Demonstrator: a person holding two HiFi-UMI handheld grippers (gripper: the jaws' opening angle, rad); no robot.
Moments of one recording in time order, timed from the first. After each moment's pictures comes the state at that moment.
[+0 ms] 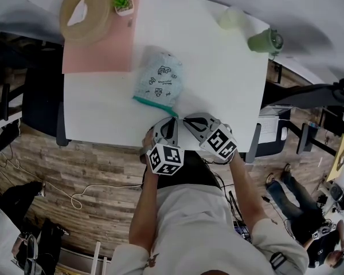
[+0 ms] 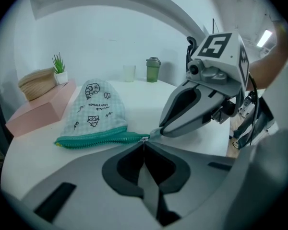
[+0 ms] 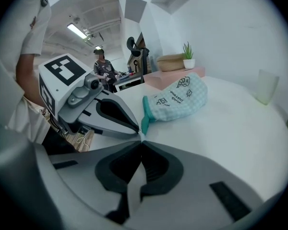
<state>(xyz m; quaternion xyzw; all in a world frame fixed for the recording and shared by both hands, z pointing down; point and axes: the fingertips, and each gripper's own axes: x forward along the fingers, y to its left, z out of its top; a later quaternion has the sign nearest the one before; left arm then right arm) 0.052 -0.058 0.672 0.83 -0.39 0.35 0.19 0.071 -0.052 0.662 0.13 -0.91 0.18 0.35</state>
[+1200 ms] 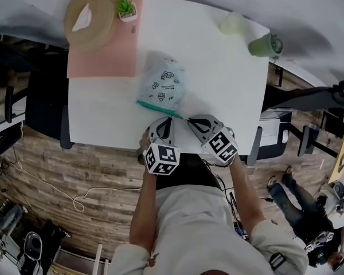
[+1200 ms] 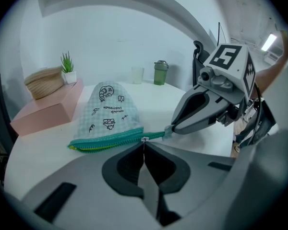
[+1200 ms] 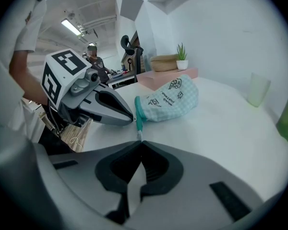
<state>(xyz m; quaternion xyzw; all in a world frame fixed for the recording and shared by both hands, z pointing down) 0.027 -0.076 0.662 0.82 -0.41 0.35 0.20 0.079 -0.066 0.660 0.17 -0.90 0.17 0.37</state>
